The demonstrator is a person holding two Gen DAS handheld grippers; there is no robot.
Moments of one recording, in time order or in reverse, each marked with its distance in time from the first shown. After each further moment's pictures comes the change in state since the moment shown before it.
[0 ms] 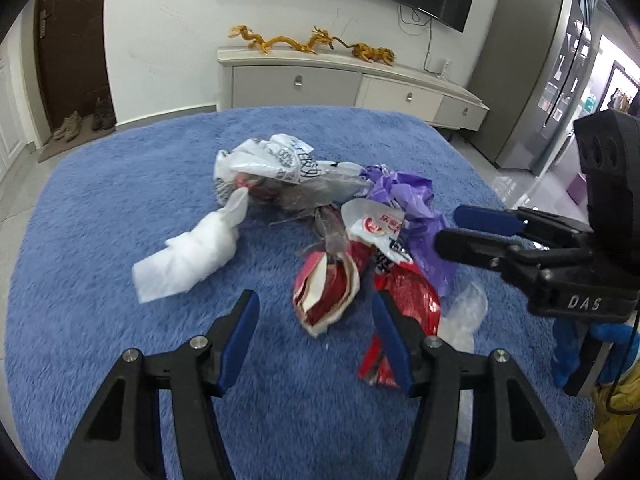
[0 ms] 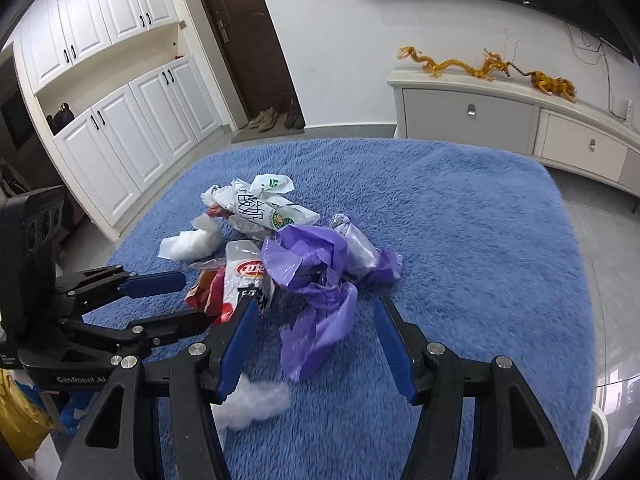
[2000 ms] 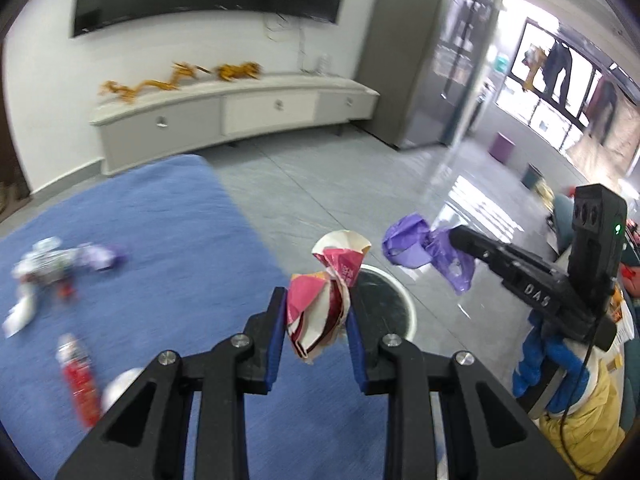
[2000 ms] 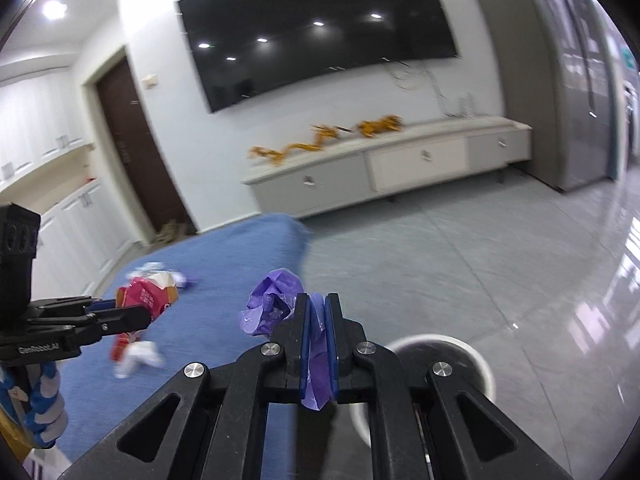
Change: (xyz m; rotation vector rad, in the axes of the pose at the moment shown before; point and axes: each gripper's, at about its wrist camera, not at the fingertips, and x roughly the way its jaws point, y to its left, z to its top) left arm -0.056 -0.304 0.006 0.234 -0.011 -0.229; right arm -0.292 -0.141 -0.151 0.314 -0.351 -0.327
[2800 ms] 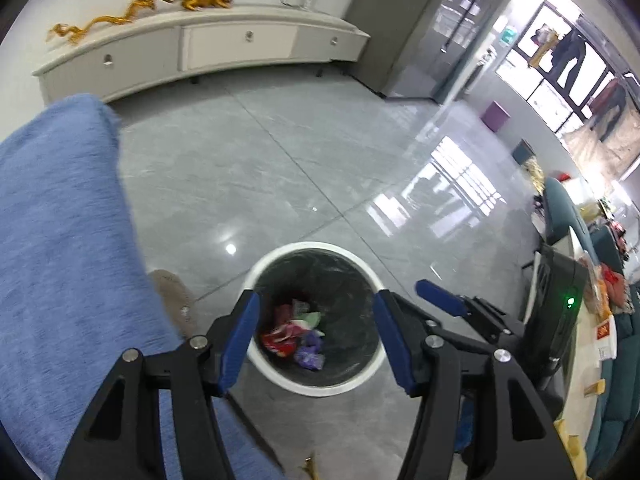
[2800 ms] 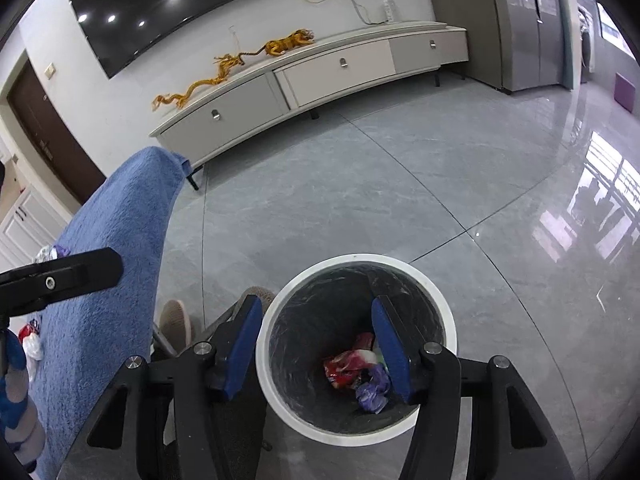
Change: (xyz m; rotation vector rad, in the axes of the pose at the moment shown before) left arm 0.161 -0.029 0.031 -0.081 0.194 -0.071; right arm 0.093 -0.112 -0.051 0.178 0.255 -0.159
